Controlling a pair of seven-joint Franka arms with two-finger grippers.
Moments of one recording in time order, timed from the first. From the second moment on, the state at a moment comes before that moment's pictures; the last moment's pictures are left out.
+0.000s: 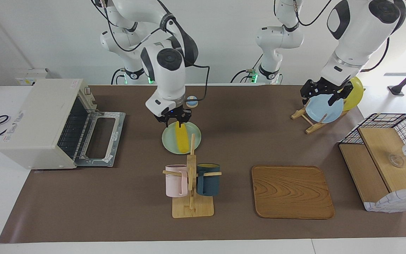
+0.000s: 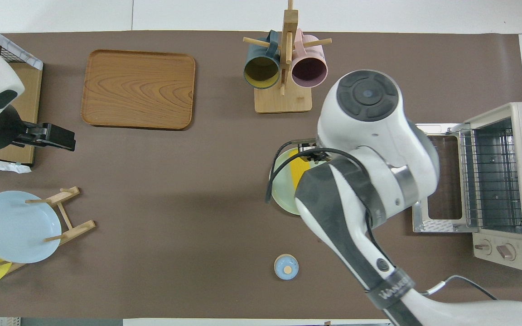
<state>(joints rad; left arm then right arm) -0.18 -0.01 0.00 -1.69 0.00 1.64 0.00 0.45 0.18 -0.06 -1.71 -0.02 1.76 0.39</state>
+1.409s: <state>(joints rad) -0.82 0.32 -0.01 -1.80 -0.12 2.26 -0.74 0.19 0.03 -0.07 -1.55 -0.02 1.40 0.00</state>
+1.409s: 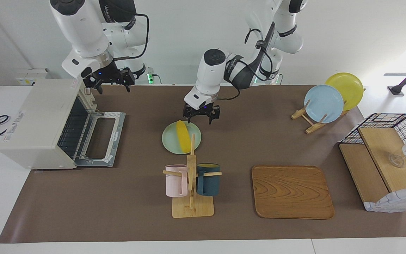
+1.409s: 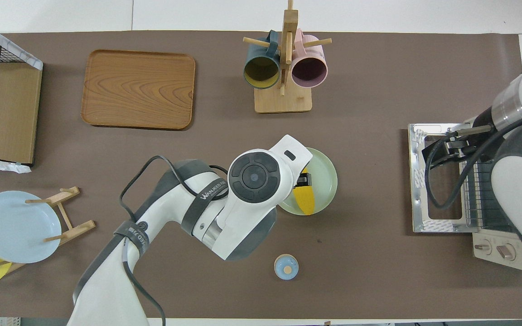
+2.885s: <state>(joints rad) -0.86 0.51 0.00 -1.69 -0.12 2.38 -0.86 0.11 -0.04 -0.05 -1.71 -0.06 1.50 -0.06</state>
